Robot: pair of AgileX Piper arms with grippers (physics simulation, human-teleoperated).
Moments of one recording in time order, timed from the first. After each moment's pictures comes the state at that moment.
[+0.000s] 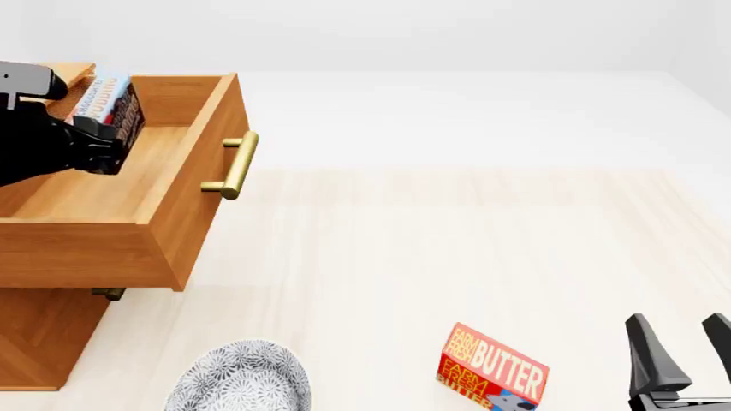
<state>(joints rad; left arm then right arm) 0.06 1.18 -1.06 0.40 0.14 0.00 0.01 -0.02 0.02 0.00</state>
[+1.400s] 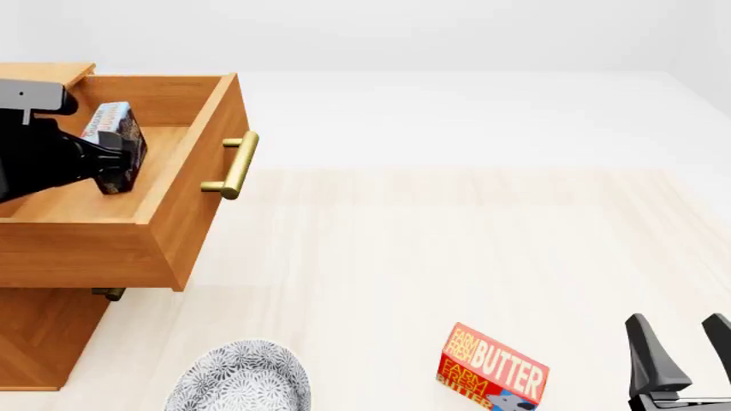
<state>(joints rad) 0.07 1.20 -1.02 0.36 0.11 0.00 0.01 -0.02 0.02 0.00</state>
